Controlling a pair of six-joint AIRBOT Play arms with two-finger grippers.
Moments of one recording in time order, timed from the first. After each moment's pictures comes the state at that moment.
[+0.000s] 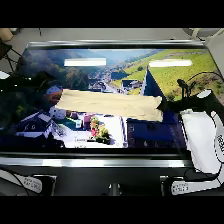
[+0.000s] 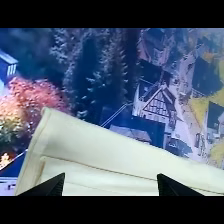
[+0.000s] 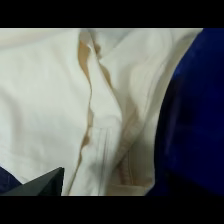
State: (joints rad) left arm 0.28 -1.74 1.61 0.74 -1.11 -1.33; right arm -0.29 -1.61 1.17 -0.91 1.05 0.88
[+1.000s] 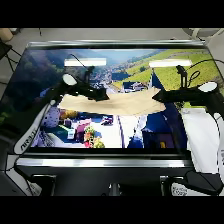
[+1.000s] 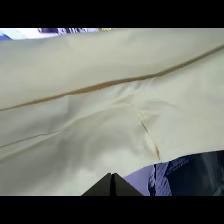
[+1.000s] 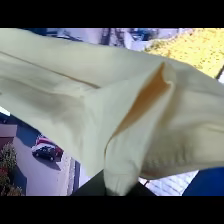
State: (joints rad) left arm -0.37 -1.84 1.61 0.73 -1.02 -1.37; right arm -0.18 -1.40 1.17 -0.72 1.12 0.93
